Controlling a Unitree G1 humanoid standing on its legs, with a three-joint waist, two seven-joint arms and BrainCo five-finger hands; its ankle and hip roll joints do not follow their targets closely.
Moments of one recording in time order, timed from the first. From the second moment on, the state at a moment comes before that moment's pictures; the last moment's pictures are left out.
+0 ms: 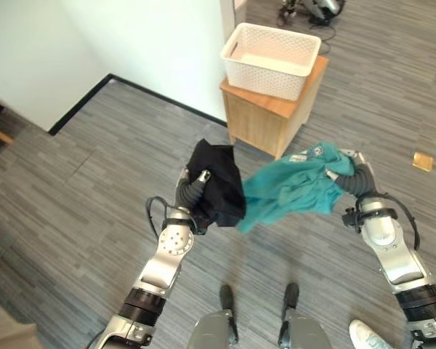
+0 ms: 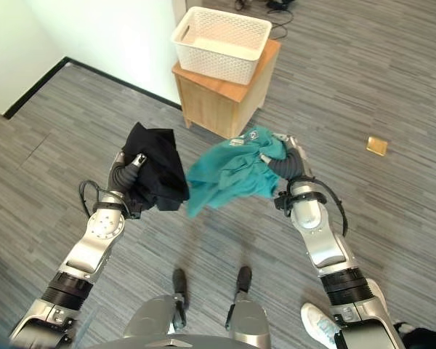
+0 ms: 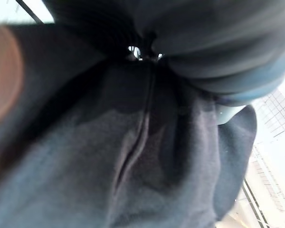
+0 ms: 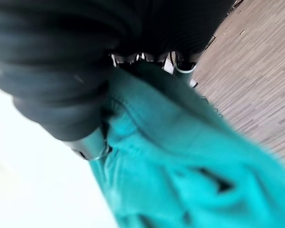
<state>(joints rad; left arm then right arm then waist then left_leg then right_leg) -0.24 0.35 -0.23 0.05 -0.02 -0.01 0.32 -0.27 -0.52 0.12 -0.02 -0.16 -0.04 -0.21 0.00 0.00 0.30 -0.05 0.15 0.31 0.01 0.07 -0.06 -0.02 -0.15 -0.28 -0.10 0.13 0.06</state>
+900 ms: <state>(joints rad) 0.00 0.32 -0.04 0.19 -0.11 -0.11 0.30 -0.19 -0.58 0.07 0.10 -0.04 -0.08 -0.21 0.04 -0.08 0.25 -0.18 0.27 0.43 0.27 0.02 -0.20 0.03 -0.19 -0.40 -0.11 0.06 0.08</state>
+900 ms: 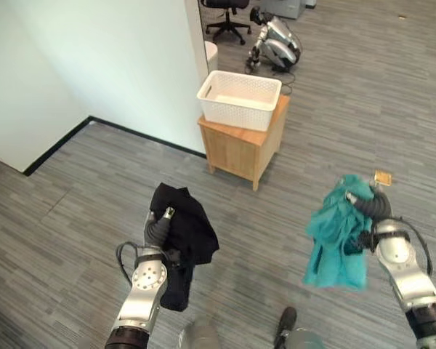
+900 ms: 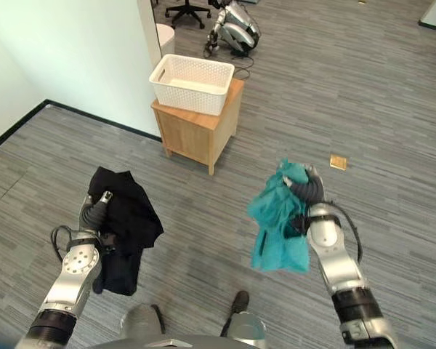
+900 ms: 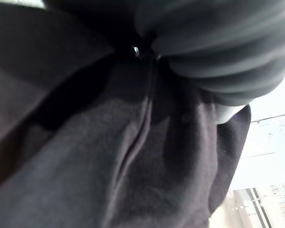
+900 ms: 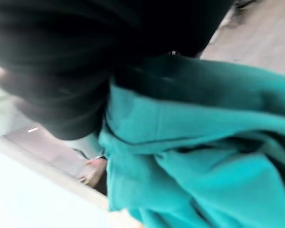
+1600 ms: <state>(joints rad) 0.08 0.39 -0.07 0.15 -0.10 -0.08 0.22 -0.01 -0.53 0.10 -0.03 -0.16 -0.10 -0.16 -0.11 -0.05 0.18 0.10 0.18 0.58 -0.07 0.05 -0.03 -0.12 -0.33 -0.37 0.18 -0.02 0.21</state>
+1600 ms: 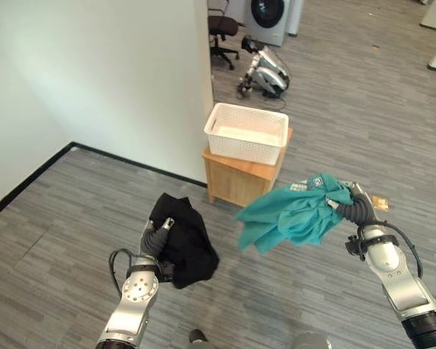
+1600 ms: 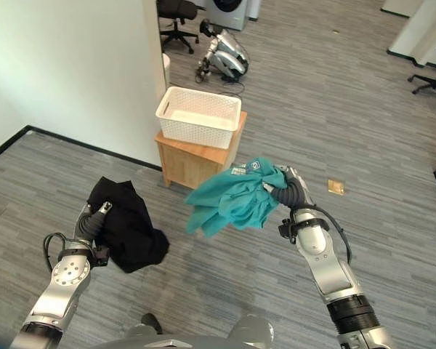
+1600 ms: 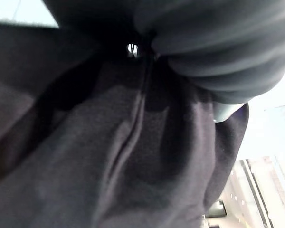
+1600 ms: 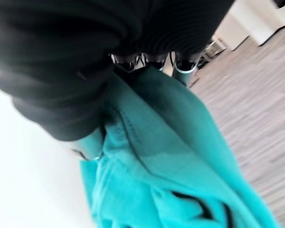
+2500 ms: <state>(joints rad) 0.01 0.27 -0.21 0.23 -0.12 -0.08 0.16 0.12 -0.53 0.14 -0.11 -0.24 -0.08 -0.17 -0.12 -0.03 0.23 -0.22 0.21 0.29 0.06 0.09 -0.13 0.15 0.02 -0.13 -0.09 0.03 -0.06</state>
